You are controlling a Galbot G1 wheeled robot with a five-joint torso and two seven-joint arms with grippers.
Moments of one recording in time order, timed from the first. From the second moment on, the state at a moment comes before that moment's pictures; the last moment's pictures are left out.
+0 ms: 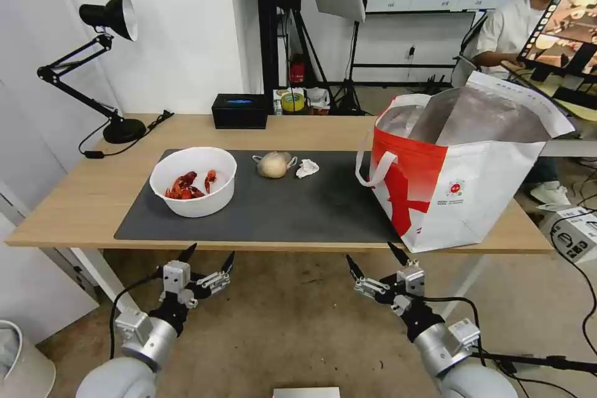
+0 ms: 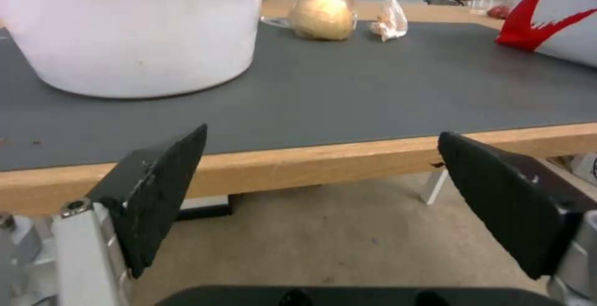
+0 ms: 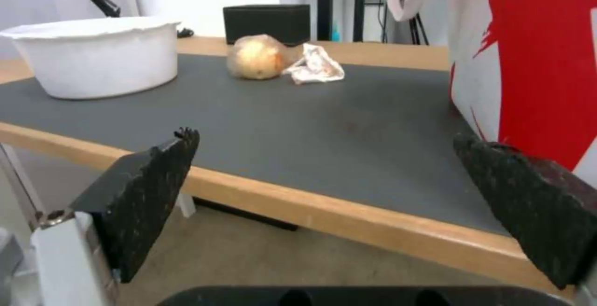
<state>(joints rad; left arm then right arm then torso) 1.65 -1.02 -0.50 -2.10 -0.49 -0.01 -0.01 -1.61 0.98 0.32 2.16 0.40 0.08 0.08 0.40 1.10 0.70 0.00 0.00</state>
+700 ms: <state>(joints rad) 1.67 -1.03 -0.50 -2.11 -0.49 -0.01 0.00 -1.62 0.98 0.31 2.18 0.41 0.02 0.11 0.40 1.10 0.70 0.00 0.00</state>
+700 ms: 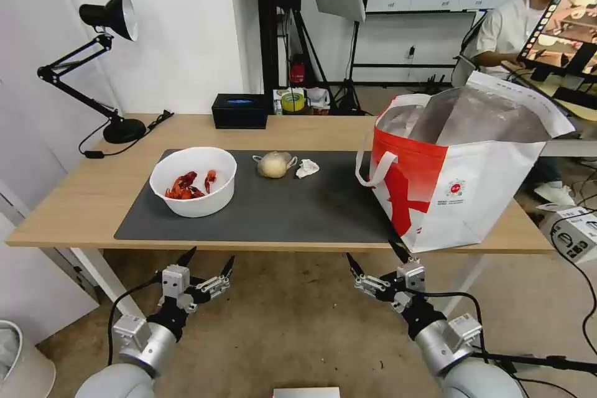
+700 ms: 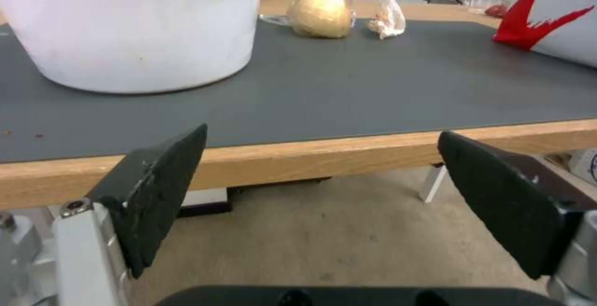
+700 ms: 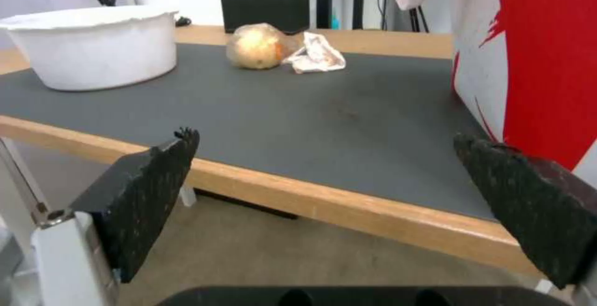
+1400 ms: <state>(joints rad) 1.65 -1.02 -0.49 -2.10 -0.49 -0.01 0.00 -1.61 1.00 0.27 2.17 0.40 0.00 0.11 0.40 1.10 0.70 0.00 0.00</state>
